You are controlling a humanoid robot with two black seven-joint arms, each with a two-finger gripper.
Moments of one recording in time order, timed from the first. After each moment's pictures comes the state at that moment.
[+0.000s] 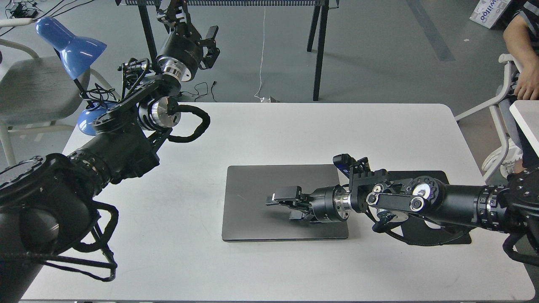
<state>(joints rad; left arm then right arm) -1.11 0.01 -0.53 -0.34 -0.02 -0.23 -0.49 1.08 -0.17 -0.44 0.92 -0.43 0.32 0.33</state>
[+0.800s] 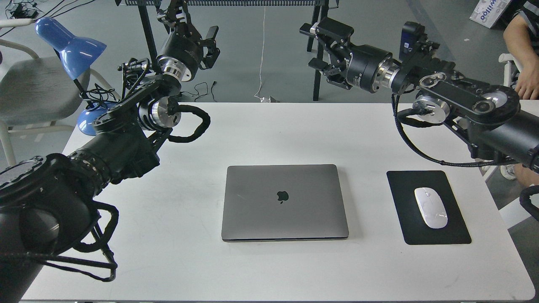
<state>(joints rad) -1.11 0.00 -0.53 -0.34 -0.02 -0.23 -0.49 1.22 -0.36 0.22 0.75 -0.41 0.32 0.33</state>
